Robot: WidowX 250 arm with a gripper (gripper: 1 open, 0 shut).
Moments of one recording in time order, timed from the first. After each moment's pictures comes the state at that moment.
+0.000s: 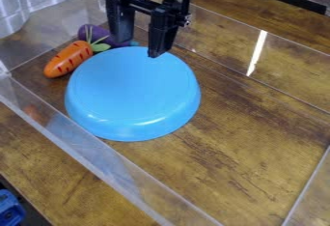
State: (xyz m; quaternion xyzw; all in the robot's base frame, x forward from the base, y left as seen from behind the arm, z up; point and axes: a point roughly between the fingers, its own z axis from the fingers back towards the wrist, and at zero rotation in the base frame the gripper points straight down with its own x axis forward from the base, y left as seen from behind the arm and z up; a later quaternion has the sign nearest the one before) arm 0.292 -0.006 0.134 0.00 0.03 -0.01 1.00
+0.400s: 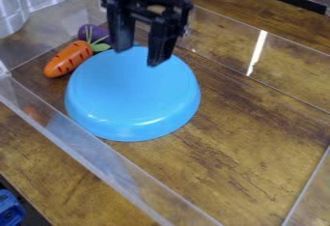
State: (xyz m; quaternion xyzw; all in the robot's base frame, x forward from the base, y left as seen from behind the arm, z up) arm 0.288 -0.008 0.120 0.00 0.05 -0.02 1.00
